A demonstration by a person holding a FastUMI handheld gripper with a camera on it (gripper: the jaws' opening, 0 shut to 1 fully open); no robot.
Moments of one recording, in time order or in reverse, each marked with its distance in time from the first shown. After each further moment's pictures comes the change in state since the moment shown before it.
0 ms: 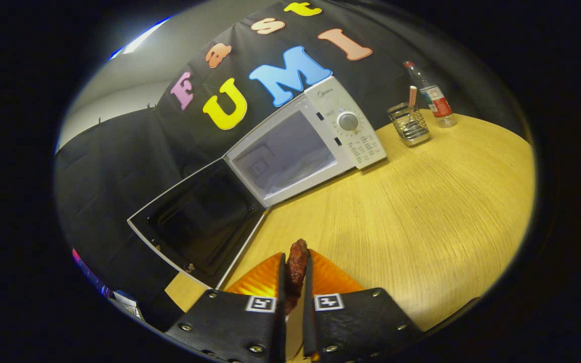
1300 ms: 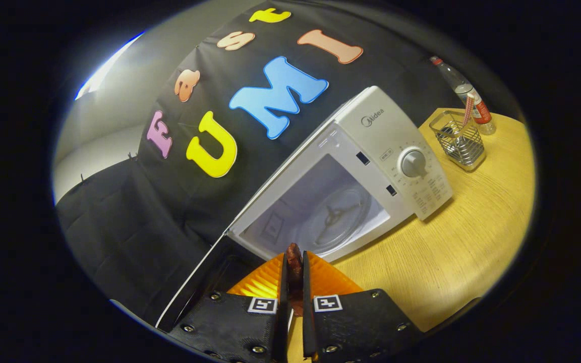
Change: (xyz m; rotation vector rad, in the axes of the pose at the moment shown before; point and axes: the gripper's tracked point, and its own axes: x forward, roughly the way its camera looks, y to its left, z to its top) arm 0.168 0.045 0.144 0.220 -0.157 -0.039
